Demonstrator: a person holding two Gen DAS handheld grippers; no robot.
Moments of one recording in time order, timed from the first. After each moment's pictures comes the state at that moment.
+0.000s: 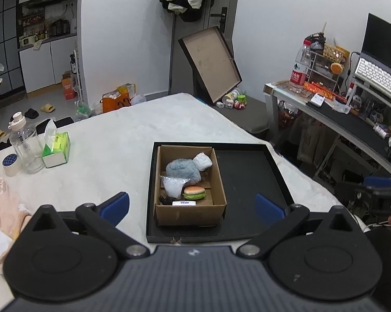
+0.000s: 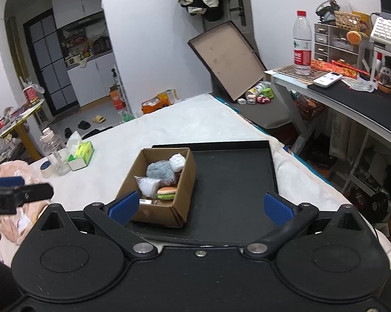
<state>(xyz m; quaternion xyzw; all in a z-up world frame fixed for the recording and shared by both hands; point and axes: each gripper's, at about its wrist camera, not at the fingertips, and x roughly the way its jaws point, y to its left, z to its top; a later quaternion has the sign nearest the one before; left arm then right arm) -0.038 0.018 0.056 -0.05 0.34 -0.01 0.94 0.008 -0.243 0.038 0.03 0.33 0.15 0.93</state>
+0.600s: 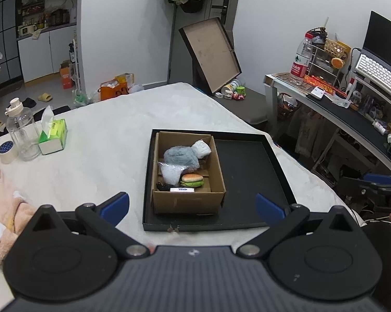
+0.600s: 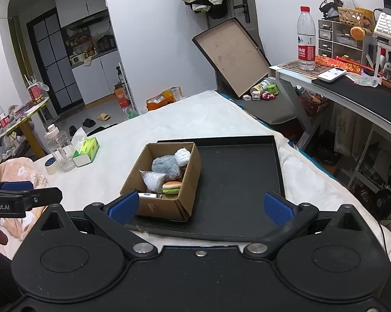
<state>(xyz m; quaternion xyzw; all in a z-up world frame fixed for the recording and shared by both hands) -0.042 0.023 0.038 -0.06 0.36 -0.01 0.93 0.000 -0.243 0.032 0.04 0.33 0.16 0.93</state>
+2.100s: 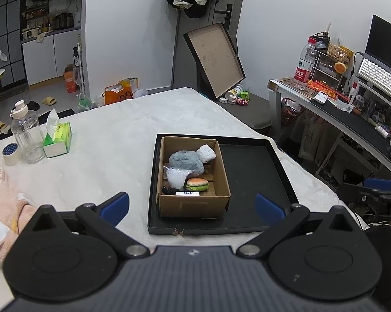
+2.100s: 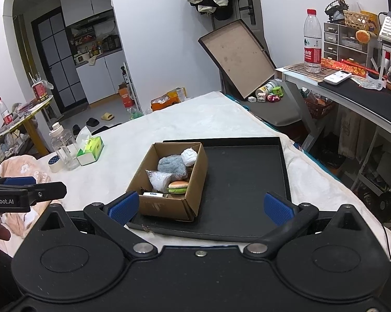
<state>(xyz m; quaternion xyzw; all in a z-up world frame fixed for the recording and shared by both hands) -0.045 0.026 0.043 -0.05 0.34 0.00 0.94 -0.004 -0.234 0.032 0.03 0.33 0.17 0.93</state>
